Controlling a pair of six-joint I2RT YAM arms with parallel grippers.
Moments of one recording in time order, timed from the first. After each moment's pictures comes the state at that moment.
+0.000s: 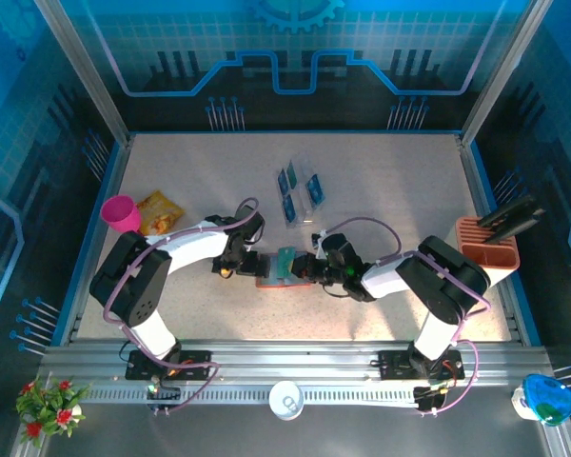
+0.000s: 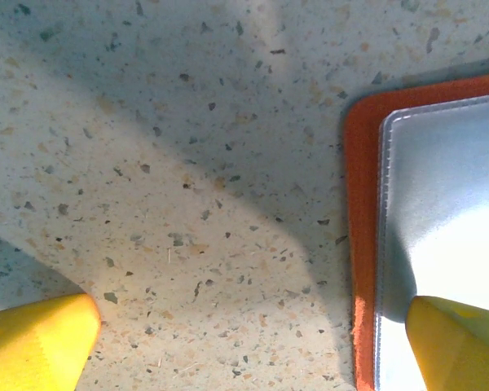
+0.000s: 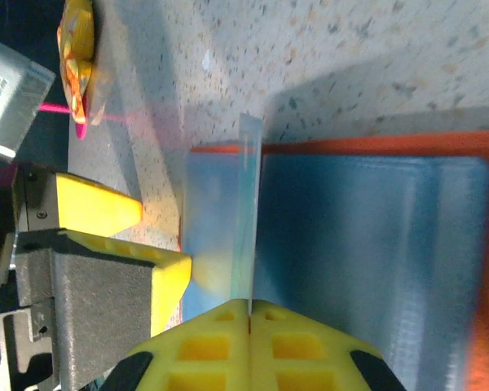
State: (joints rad) left arm -0.52 1.68 0.95 -0.70 0.03 -0.46; right arm 0.72 1.73 0.52 0.61 -0.33 1.00
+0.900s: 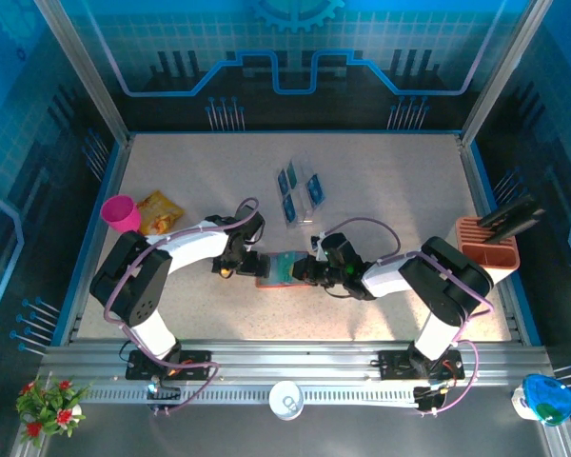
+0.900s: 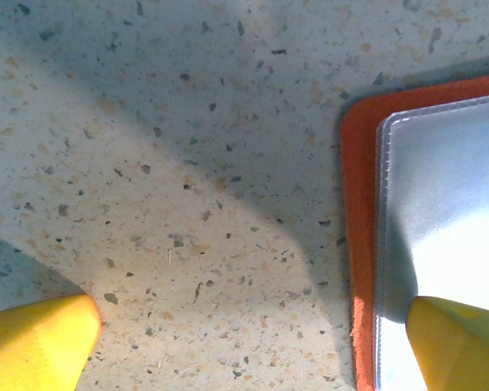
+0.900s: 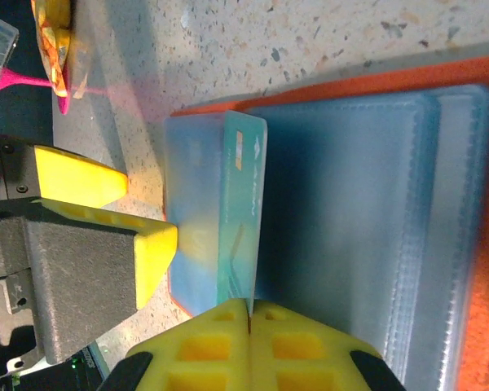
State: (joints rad) left arm -0.52 1.69 0.95 -0.70 0.03 -0.46; right arm 0.72 1.70 0.53 0.50 -0.37 0.99
